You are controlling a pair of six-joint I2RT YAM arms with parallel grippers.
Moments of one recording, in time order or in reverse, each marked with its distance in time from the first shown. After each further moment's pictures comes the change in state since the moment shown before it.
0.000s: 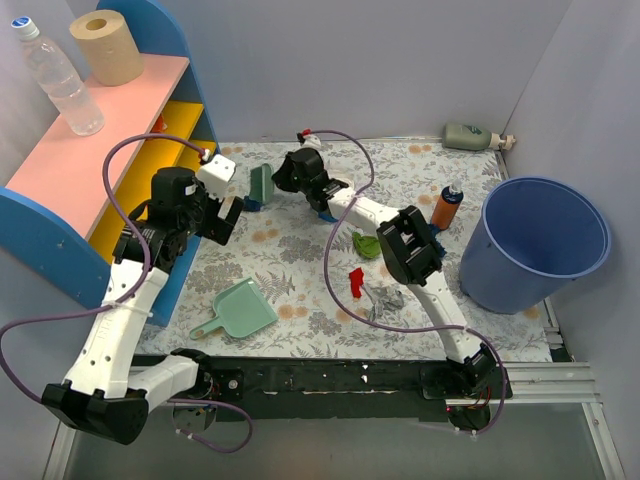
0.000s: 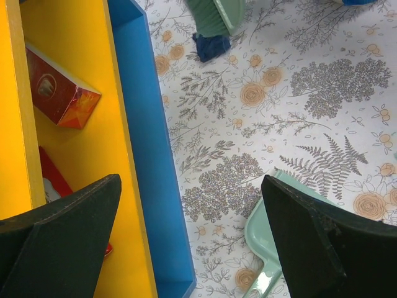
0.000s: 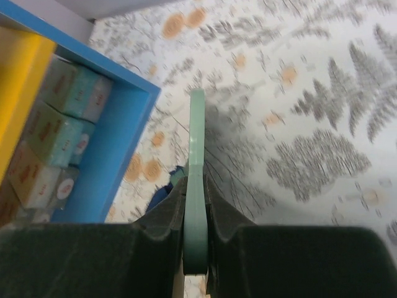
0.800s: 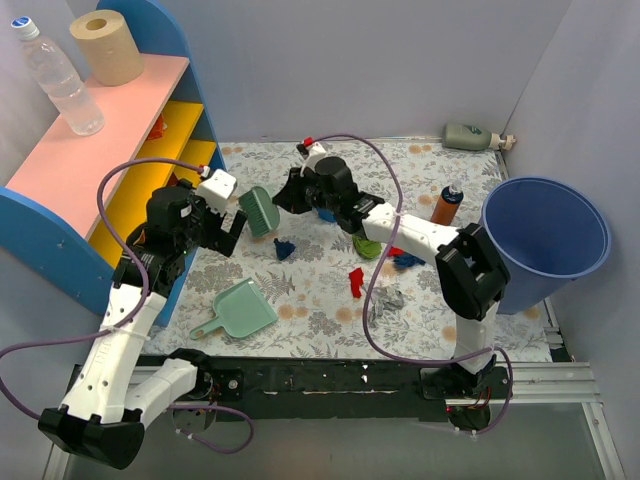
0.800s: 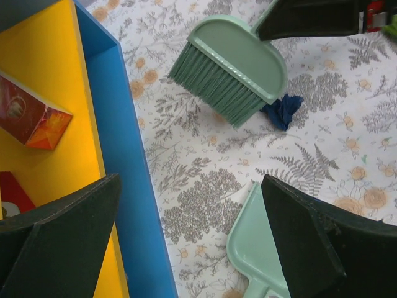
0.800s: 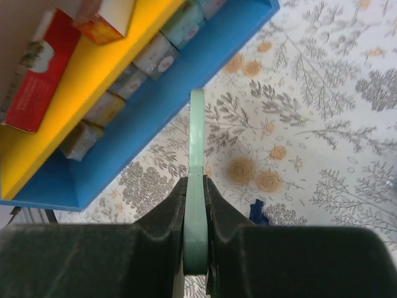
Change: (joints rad) left arm 0.000 -0.143 -0.175 0.156 0.130 -0.007; right arm 0.051 -0.636 -0.663 0.063 -0.272 -0.188
